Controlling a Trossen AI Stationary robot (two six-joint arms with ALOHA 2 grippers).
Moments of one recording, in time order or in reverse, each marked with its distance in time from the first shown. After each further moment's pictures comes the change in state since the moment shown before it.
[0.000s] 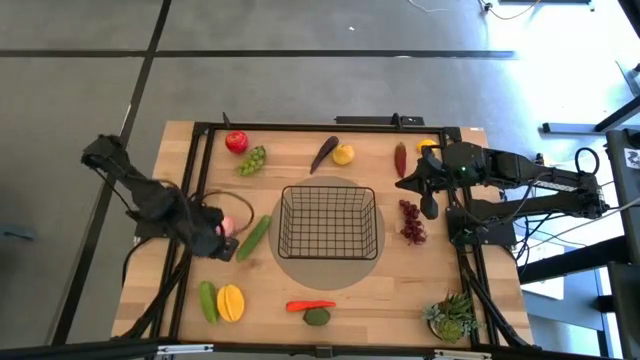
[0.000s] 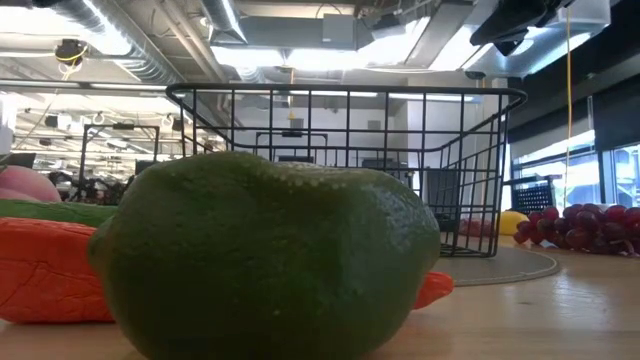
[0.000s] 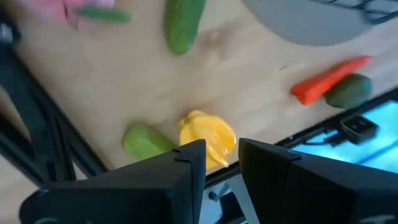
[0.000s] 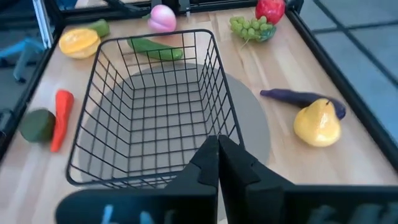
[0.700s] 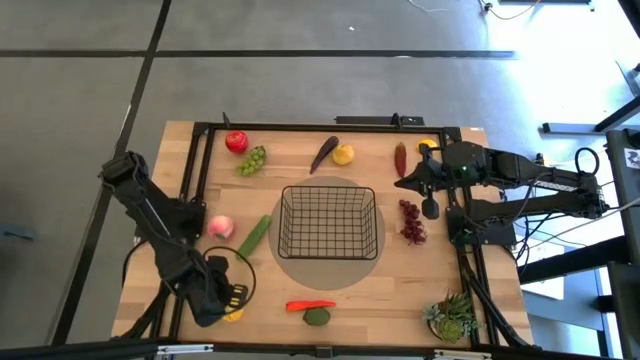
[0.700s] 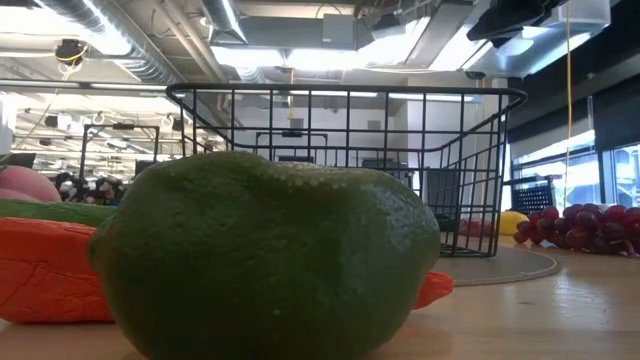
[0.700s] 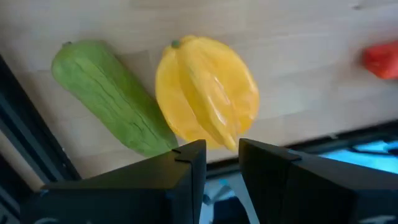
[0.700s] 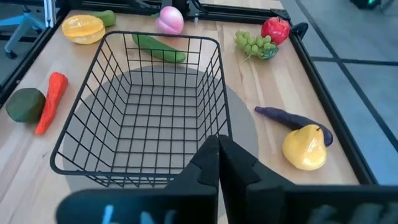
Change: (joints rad) left arm -0.249 0.397 0.000 0.304 -0.024 -0.373; right arm 0.000 0.000 -0.001 0.032 -0.010 -0.151
